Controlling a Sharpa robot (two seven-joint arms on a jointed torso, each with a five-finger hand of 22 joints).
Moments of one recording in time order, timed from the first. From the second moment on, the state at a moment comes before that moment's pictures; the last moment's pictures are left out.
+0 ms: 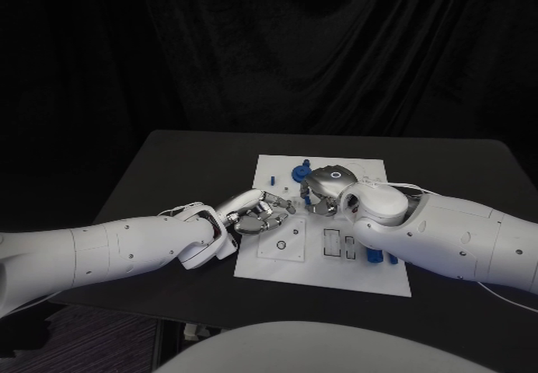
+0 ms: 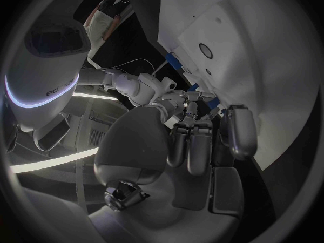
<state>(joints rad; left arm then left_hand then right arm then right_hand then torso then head) 1.00 -0.79 -0.21 1.40 -0.88 -0.40 0.58 1.27 -0.03 0.45 0.17 0.55 0.78 0.15 0.08 0.39 1.47 0.04 1.57 1.31 1.47 -0.02 1.57 1.31 0.09 1.38 0.09 1.29 1.31 1.18 -0.48 -0.24 1.33 -1.76 -0.27 -0.28 1.36 -0.07 0.25 0.04 0.37 0.91 0.08 0.34 0.36 1.47 0.01 1.57 1.31 1.47 -0.06 1.50 1.31 0.04 1.46 0.05 1.42 1.31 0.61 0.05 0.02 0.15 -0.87</state>
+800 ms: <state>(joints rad) 1.00 -0.79 -0.21 1.39 -0.88 -0.40 0.57 1.27 -0.03 0.45 0.17 0.55 0.78 0.15 0.08 0.39 1.47 0.04 1.57 1.31 1.46 -0.02 1.57 1.31 0.09 1.38 0.09 1.29 1.31 1.18 -0.48 -0.24 1.33 -1.76 -0.28 -0.28 1.34 -0.07 0.23 0.06 0.26 0.90 0.10 0.33 0.50 1.47 0.01 1.57 1.31 1.46 -0.06 1.50 1.31 0.04 1.47 0.05 1.41 1.31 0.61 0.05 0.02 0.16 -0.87</state>
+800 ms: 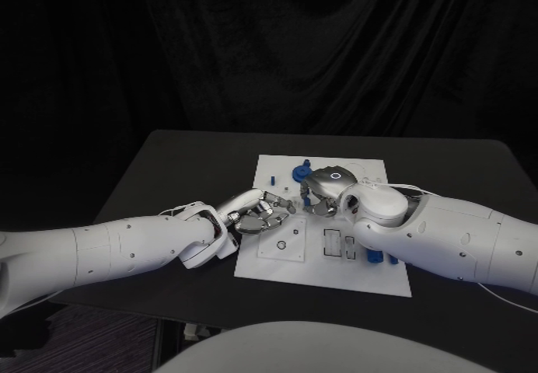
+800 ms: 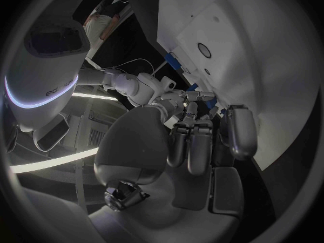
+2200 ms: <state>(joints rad) 1.00 -0.79 -0.21 1.39 -0.88 -0.40 0.57 1.27 -0.03 0.46 0.17 0.55 0.79 0.15 0.08 0.39 1.47 0.04 1.57 1.31 1.46 -0.02 1.57 1.31 0.09 1.38 0.09 1.29 1.31 1.18 -0.51 -0.24 1.31 -1.43 -0.44 -0.05 1.40 -0.04 0.24 0.07 0.18 0.89 0.11 0.28 0.46 1.47 0.03 1.53 1.31 1.47 -0.04 1.44 1.31 0.05 1.45 0.08 1.28 1.31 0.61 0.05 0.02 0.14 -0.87</state>
